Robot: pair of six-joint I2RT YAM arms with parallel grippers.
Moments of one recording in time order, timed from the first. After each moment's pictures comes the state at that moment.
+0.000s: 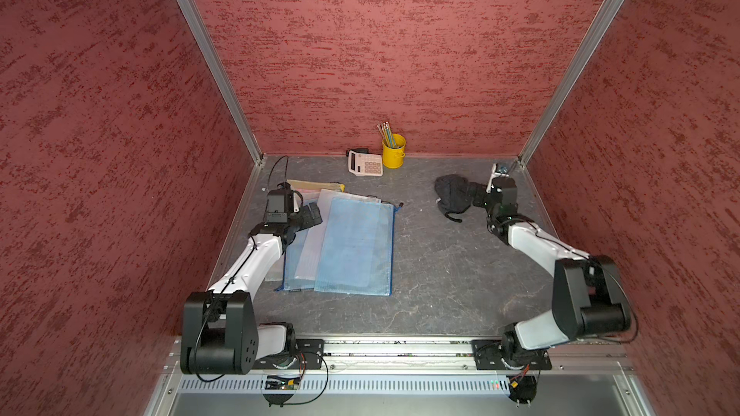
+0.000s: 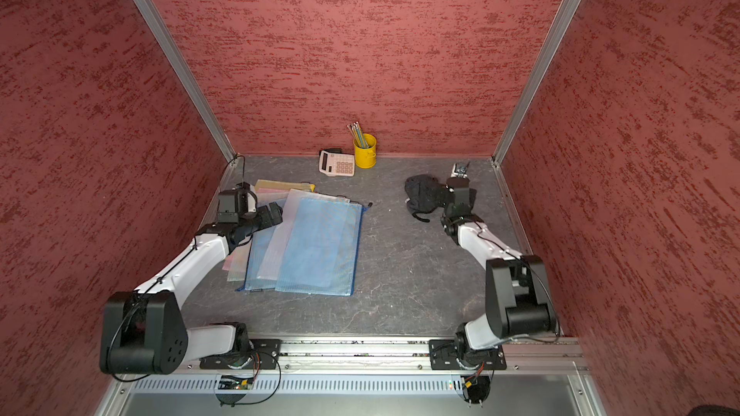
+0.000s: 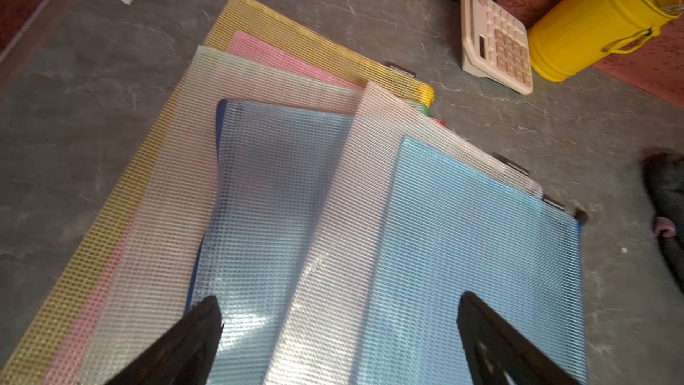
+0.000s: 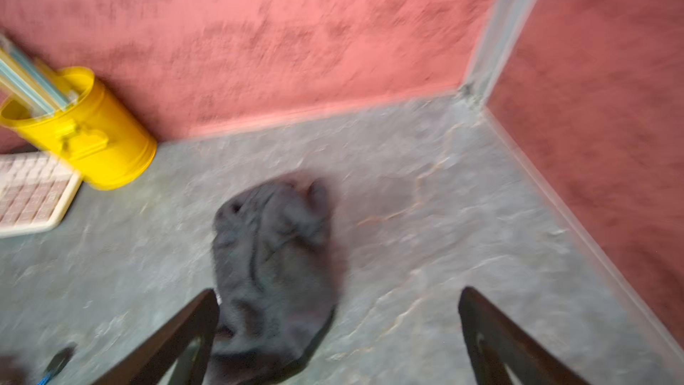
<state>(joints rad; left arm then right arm) 0.00 1.31 0.76 -0.20 0.02 -0.29 0.06 1.46 0.77 0.29 0.26 0.18</state>
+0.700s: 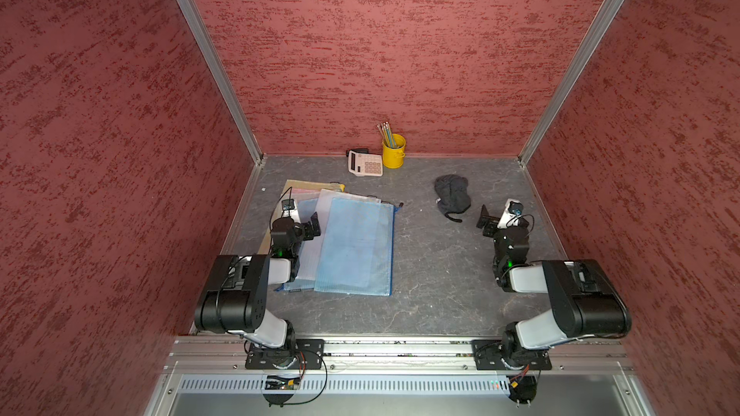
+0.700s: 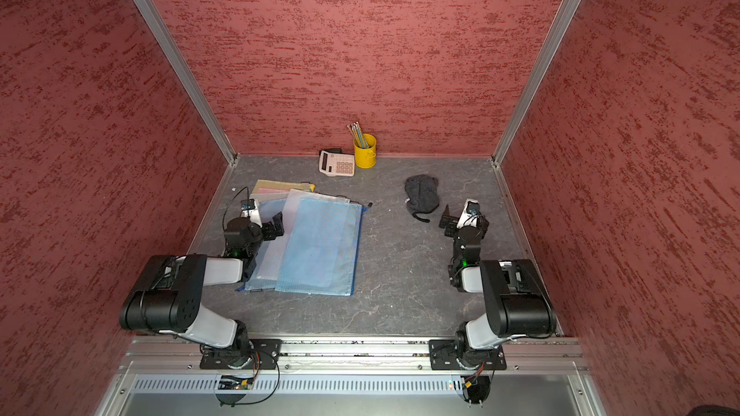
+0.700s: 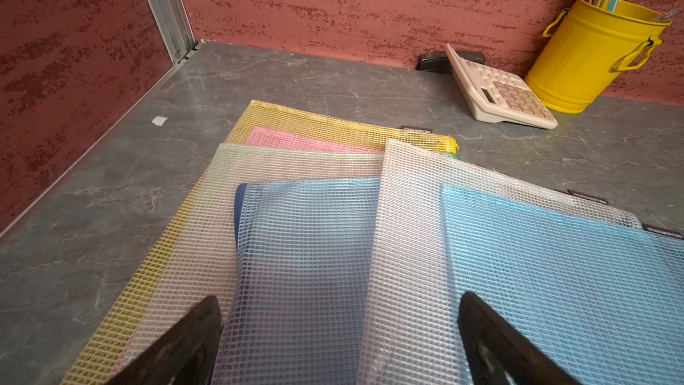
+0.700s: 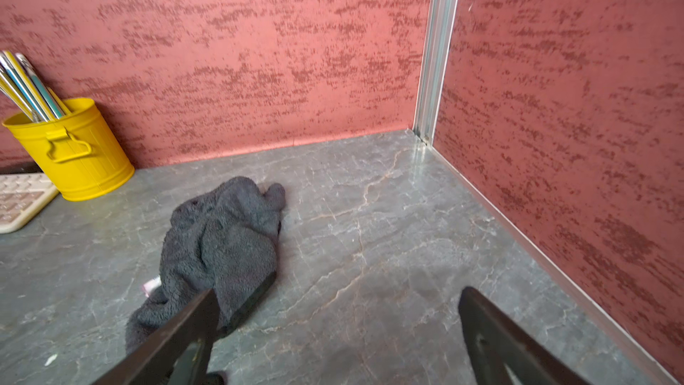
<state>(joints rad) 0.03 1.53 0.38 0.81 -0.01 -0.11 0.00 1.51 0.28 1.13 0.22 0.09</state>
